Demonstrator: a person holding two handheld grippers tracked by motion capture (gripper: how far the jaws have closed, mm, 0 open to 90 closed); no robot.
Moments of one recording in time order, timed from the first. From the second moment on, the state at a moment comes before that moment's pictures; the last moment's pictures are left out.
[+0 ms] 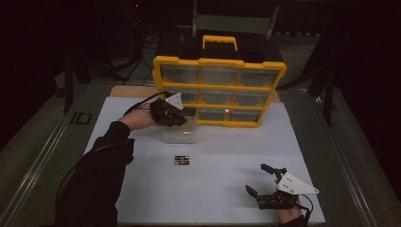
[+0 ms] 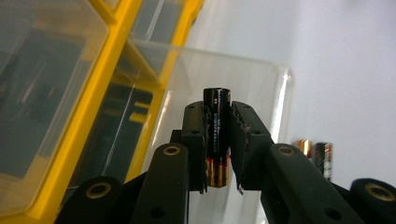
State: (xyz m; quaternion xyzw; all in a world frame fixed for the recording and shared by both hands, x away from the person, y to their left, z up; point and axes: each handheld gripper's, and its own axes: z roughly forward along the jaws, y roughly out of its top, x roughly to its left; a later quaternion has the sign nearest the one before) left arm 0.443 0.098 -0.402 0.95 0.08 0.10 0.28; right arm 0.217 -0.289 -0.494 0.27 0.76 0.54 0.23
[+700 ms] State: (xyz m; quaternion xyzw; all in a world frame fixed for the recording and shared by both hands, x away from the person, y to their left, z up) left arm 0.439 0.100 -0.396 0.95 0.10 0.08 0.27; right arm 0.216 -0.289 -0.493 0.27 0.76 0.54 0.24
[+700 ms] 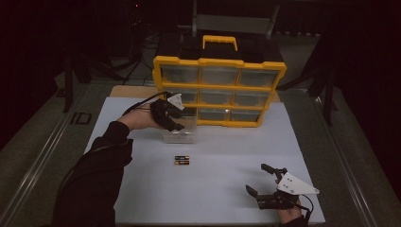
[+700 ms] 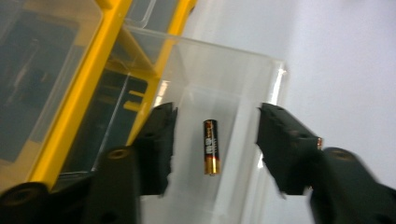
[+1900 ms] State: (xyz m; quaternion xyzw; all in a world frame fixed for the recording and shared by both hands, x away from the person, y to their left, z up) left arm 0.393 0.116 -0.376 0.93 0.13 0.05 0.34; right arm 0.216 -0.287 -0.493 0.27 0.76 0.54 0.24
